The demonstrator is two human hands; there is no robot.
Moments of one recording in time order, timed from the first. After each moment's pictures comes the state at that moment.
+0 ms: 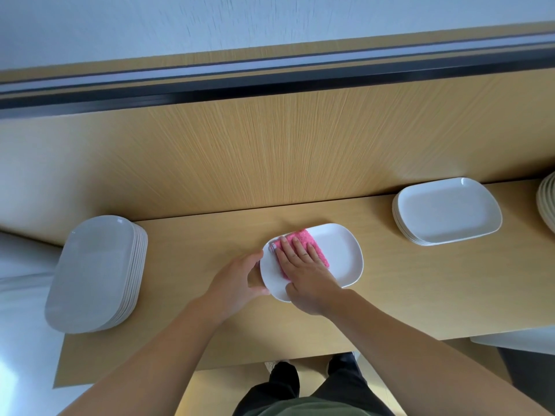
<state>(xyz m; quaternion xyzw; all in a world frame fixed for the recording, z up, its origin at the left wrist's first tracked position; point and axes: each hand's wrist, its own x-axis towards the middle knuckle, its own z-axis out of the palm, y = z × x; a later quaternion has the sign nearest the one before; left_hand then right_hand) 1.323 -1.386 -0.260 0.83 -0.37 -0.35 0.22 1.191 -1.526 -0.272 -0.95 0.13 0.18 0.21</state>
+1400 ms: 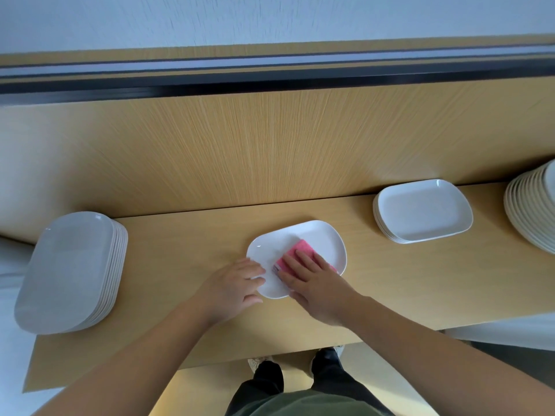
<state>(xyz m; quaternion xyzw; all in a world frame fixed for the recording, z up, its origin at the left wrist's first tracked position) 1.317 -1.382 -0.287 0.69 -0.70 -0.07 0.16 1.135 -1.554 -0.273 -0.98 0.04 0.13 0.11</state>
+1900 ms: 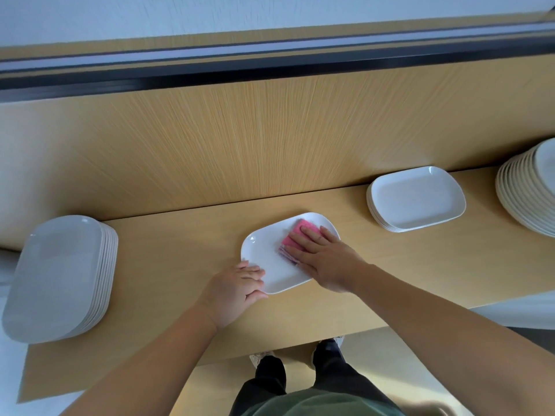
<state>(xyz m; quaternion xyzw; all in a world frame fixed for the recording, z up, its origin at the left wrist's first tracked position) 1.298 -1.383 -0.311 0.71 -0.65 -0.08 0.26 1.141 -1.600 -0.275 -0.97 0.06 0.24 0.07</state>
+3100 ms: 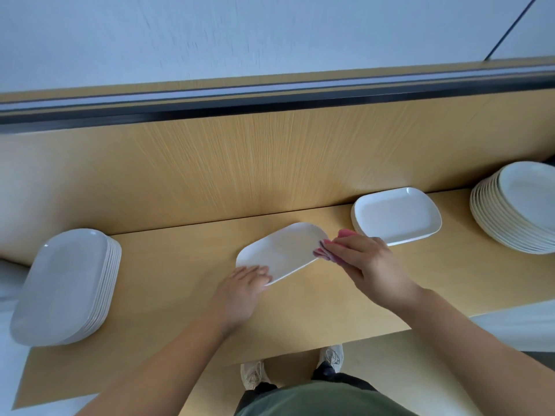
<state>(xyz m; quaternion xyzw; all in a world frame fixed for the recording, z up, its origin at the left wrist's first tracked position) 1.271 -1.409 -0.262 0.76 -0.63 -0.06 0.16 1.072 -1.623 -0.199 -0.96 0.12 -0.20 0.17</state>
